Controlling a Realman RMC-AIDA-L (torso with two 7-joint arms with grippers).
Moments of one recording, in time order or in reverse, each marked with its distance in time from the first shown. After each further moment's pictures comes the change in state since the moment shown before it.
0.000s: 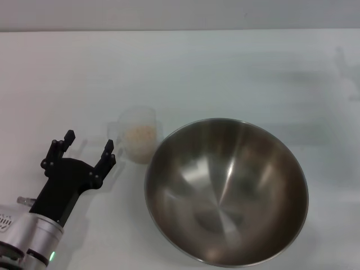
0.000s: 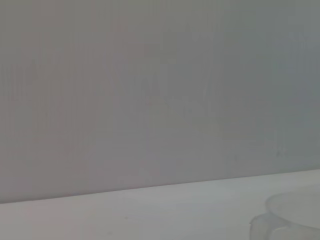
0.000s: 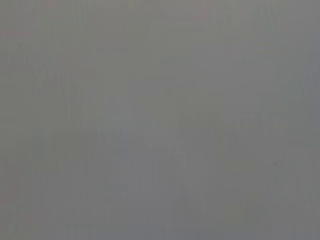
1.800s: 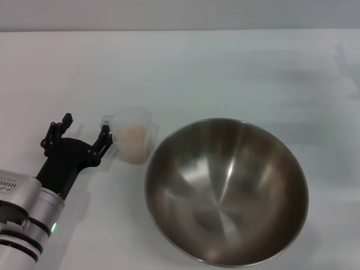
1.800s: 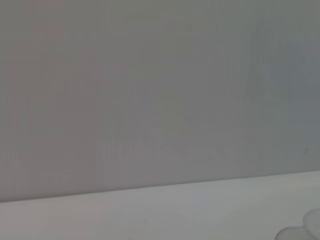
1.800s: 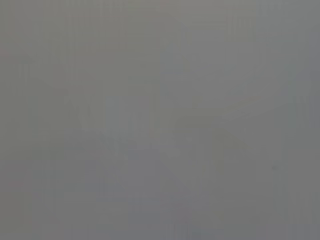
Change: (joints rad) left arm -0.094 -0.001 -0.060 0.015 -0.055 -0.098 -0.010; right arm 0.006 0.005 0.023 -0.002 -0.008 -0.001 0.002
